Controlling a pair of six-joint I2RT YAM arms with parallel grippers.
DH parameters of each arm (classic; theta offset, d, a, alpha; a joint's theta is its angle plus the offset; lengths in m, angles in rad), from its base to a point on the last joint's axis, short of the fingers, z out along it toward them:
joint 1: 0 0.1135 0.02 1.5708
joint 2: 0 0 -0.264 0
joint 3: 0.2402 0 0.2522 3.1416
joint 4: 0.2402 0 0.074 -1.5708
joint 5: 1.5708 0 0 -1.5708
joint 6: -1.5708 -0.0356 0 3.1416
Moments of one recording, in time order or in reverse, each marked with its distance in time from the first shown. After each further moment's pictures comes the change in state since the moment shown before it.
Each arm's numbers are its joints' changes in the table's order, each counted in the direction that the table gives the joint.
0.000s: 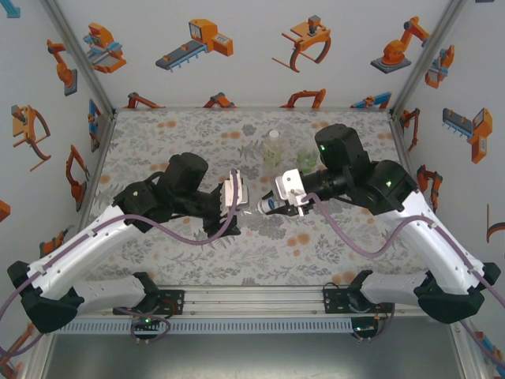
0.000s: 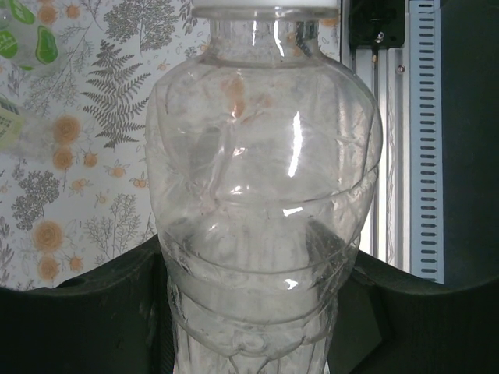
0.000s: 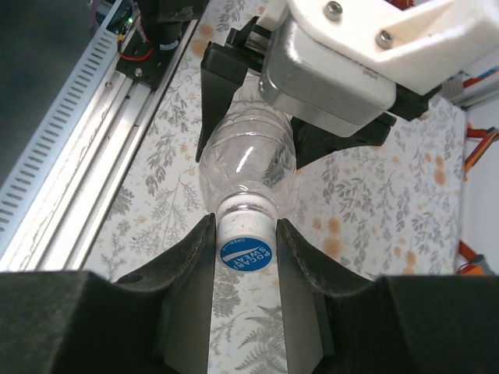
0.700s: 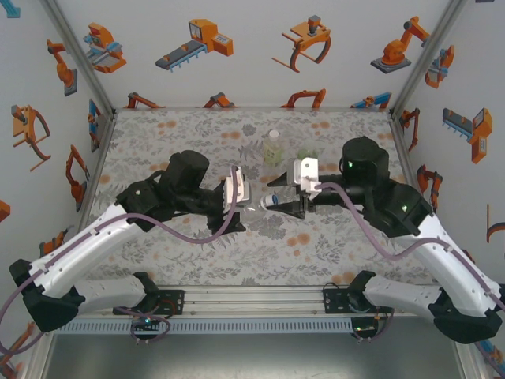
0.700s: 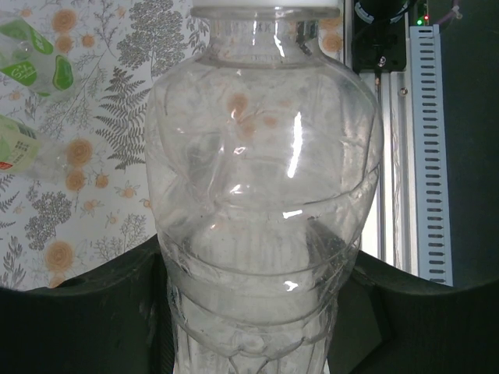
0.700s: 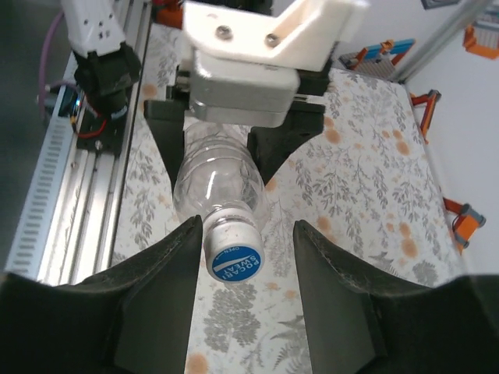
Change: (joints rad) left arm 0.000 -0.014 0.000 -0.067 0.010 0.007; right arm 0.005 0.206 -0.221 -0.395 0.168 -0.504
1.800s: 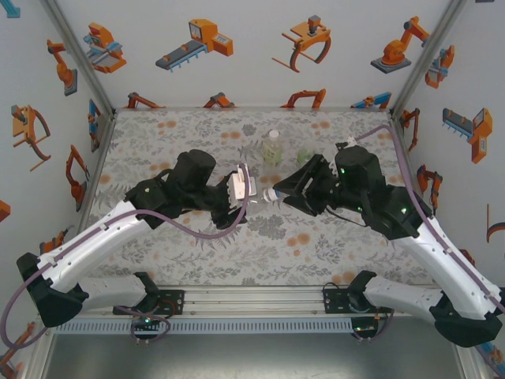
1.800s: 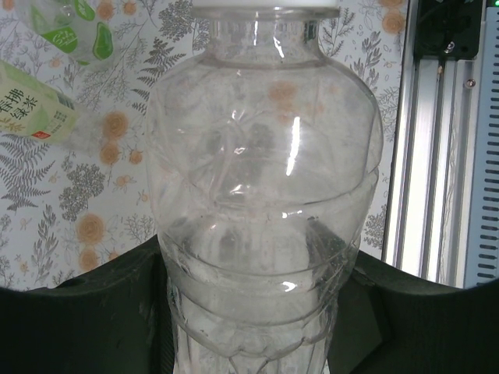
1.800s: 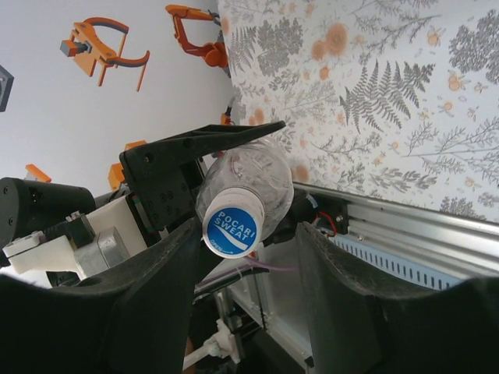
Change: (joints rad) left arm 0.000 -0.040 -0.015 -0.049 -0.125 -0.005; right arm -0.022 0.012 -0.043 0.230 0.536 -1.789
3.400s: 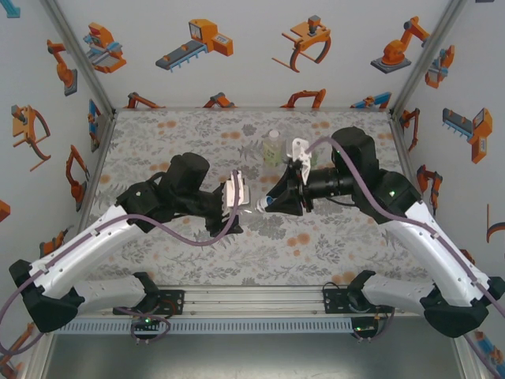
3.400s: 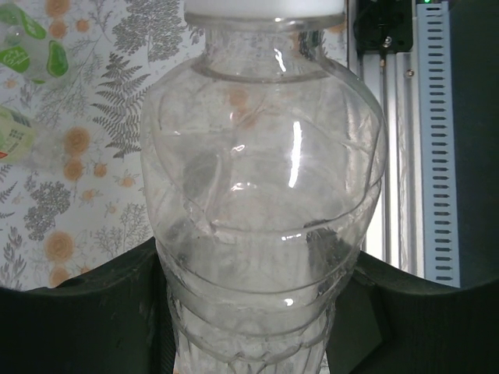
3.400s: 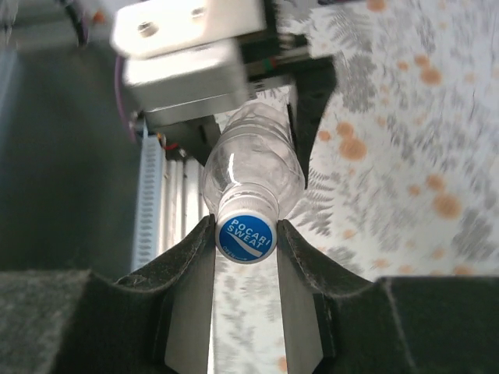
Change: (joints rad) left arm 0.001 0.051 -0.005 0.073 0.123 -0.026; right arm -0.058 -0.120 0.093 -0.111 -0.733 1.666
